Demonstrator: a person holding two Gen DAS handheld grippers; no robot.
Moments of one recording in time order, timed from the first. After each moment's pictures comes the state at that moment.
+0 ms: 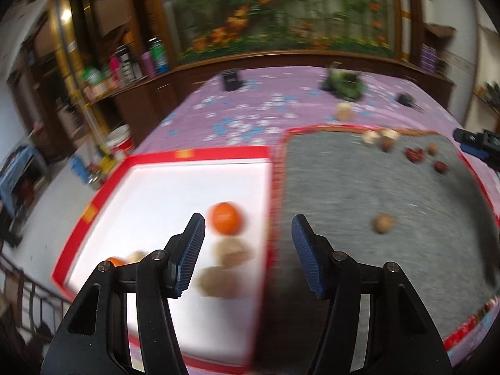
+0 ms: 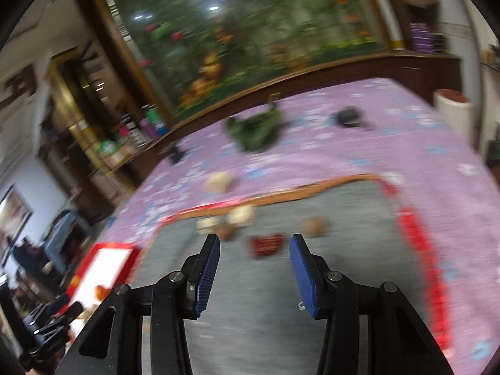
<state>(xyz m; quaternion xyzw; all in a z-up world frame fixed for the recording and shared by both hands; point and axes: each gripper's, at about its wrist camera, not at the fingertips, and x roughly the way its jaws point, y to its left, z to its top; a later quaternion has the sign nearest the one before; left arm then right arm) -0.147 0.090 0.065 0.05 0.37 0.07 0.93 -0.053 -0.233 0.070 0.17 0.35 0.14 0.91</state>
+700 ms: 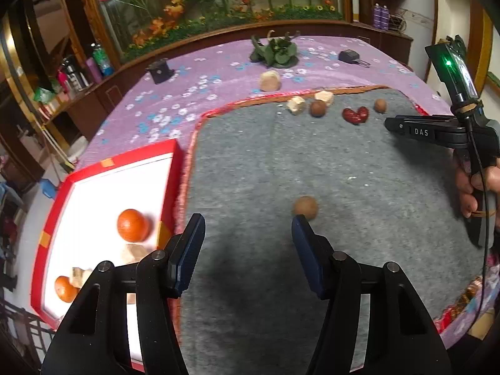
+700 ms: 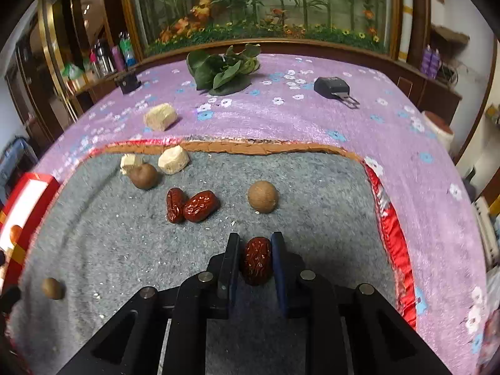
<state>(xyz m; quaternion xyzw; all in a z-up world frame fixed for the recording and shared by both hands) -0.123 0.026 0.049 0.09 0.43 -0.02 0.90 -0.013 -0.214 0.020 0.00 0.43 0.10 0.90</state>
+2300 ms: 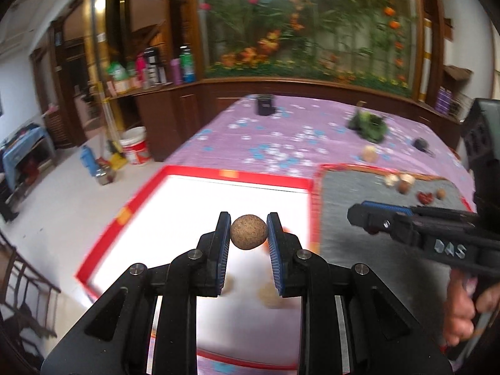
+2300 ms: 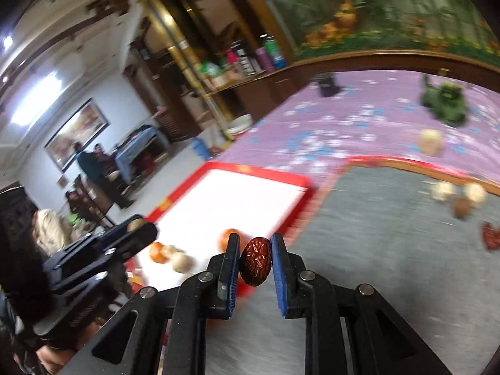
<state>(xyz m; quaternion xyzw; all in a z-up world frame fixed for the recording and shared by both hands) -0.170 0.164 0.093 -0.02 0.31 0.13 0.94 -0.081 0.011 0.081 0.07 0.39 0.42 0.82</state>
